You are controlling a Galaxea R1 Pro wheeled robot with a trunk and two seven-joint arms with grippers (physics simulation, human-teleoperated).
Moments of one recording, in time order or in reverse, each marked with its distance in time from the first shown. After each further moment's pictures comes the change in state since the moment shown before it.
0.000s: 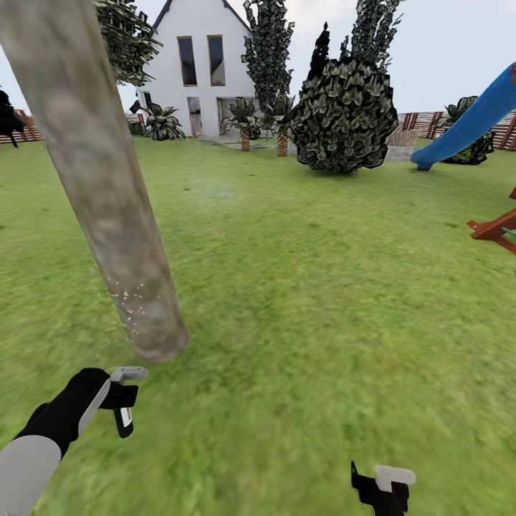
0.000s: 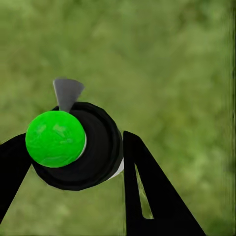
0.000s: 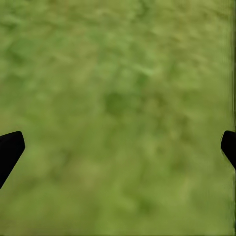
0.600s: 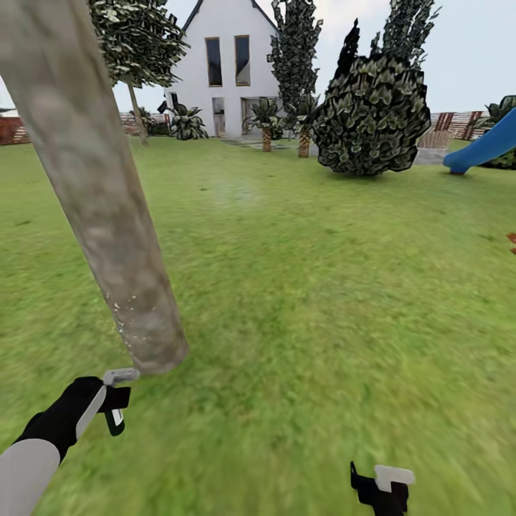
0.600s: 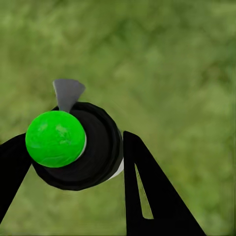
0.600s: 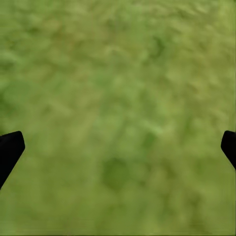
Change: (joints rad) left arm 0.000 -0.005 0.050 0.084 0.050 -0.144 0.131; right arm 0.000 0.001 0.000 0.000 0.001 0.000 0.000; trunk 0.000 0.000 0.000
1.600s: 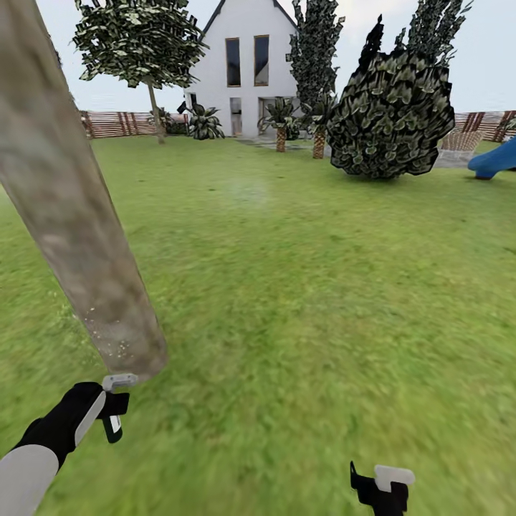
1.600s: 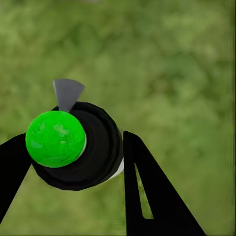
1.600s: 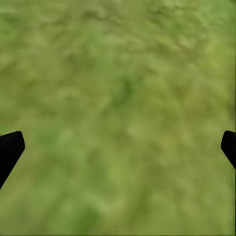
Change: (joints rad) left arm 0.021 -0.001 0.000 0.002 -0.001 0.000 0.009; right arm 0.000 0.000 0.000 0.000 0.000 0.000 0.000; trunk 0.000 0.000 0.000
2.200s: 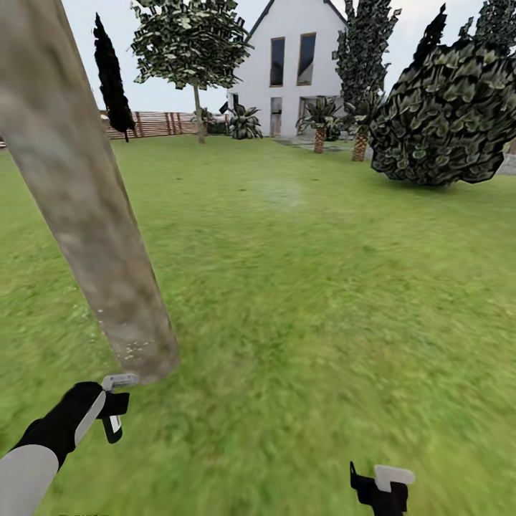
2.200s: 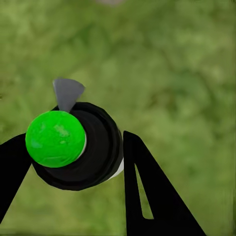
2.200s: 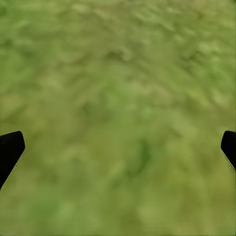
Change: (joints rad) left arm 0.000 0.000 0.001 0.000 0.000 0.000 0.000; right arm 0.000 0.002 0.000 0.000 0.000 0.000 0.000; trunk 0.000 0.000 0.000
